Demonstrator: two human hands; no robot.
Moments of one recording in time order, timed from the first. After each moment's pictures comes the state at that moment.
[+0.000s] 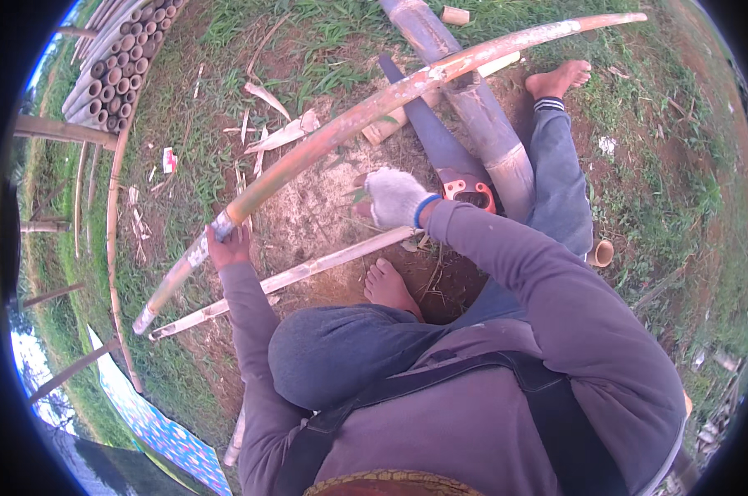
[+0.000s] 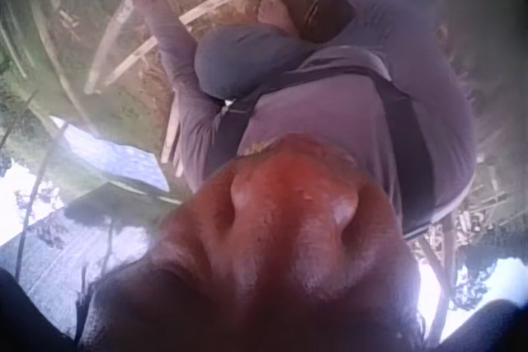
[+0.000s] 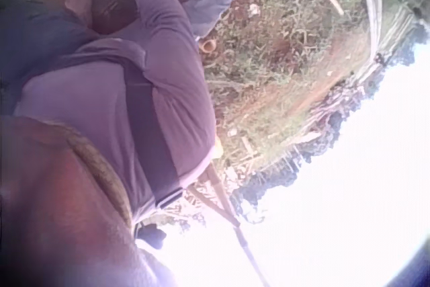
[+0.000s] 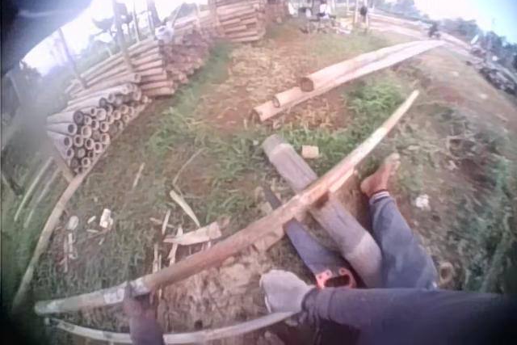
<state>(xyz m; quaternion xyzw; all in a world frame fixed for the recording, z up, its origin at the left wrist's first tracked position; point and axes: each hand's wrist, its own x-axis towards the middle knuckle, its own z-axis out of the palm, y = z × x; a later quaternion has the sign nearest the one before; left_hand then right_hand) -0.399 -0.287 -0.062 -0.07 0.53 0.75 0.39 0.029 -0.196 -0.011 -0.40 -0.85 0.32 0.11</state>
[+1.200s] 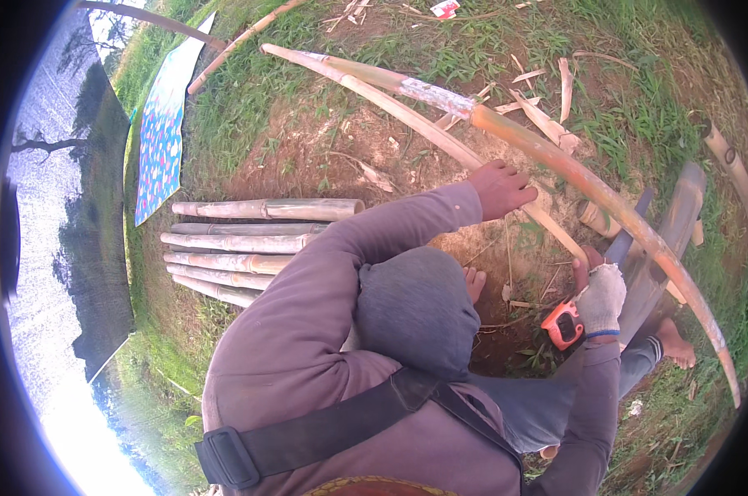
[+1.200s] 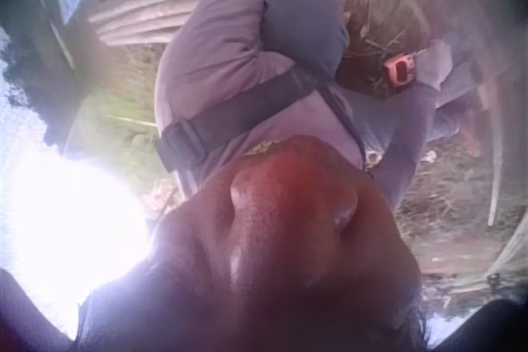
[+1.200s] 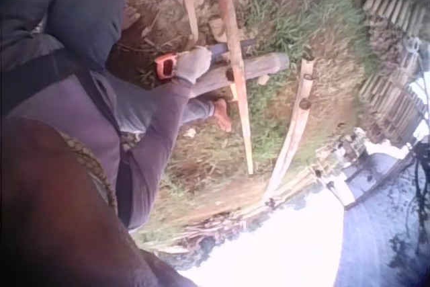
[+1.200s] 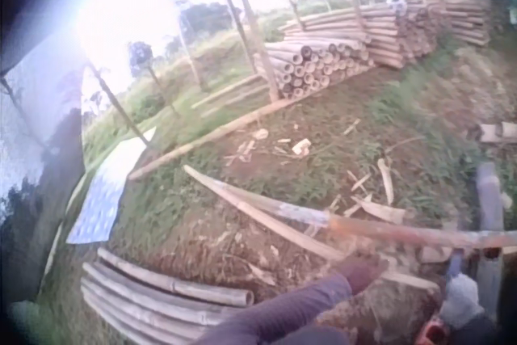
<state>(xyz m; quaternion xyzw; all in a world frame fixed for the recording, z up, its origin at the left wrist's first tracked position) -0.229 -0.272 -0.029 0.74 0.66 0.13 -0.01 0.082 -0.151 0.039 -0.32 -0.93 0.16 0.07</state>
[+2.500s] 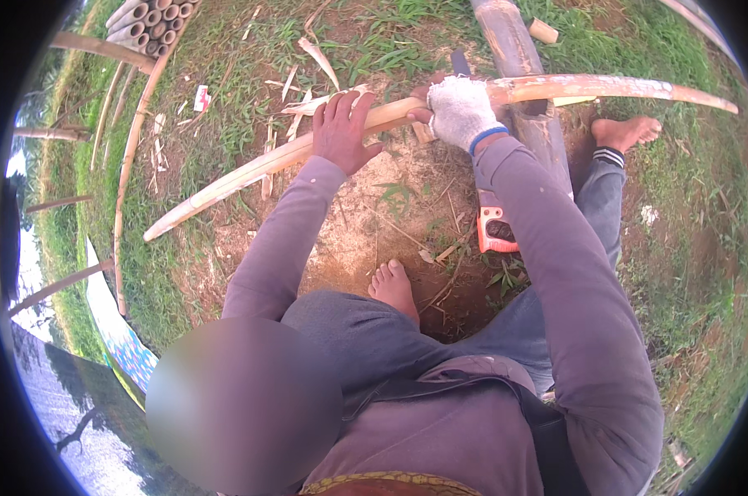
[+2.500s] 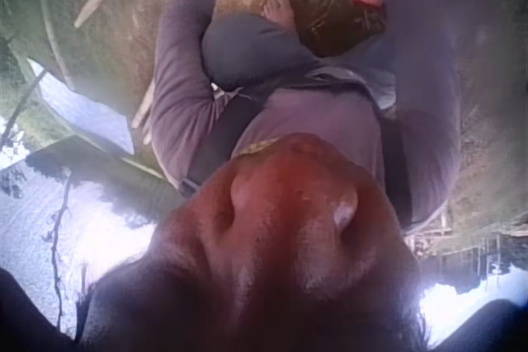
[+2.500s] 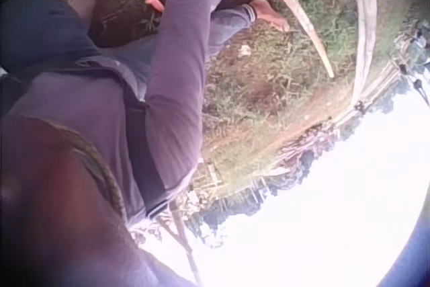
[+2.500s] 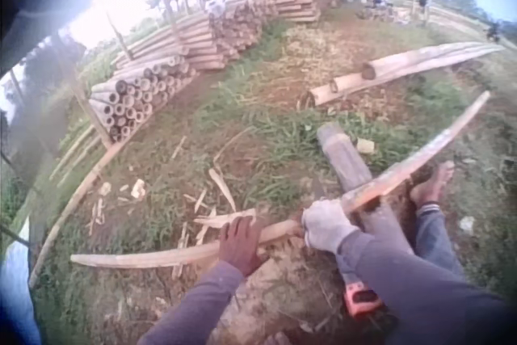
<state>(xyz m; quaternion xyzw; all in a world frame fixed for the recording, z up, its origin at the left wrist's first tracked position) -0.199 -0.136 -0.013 0.74 0.67 0.10 0.01 0.039 -0.033 0.009 -0.39 -0.92 0.05 0.08</state>
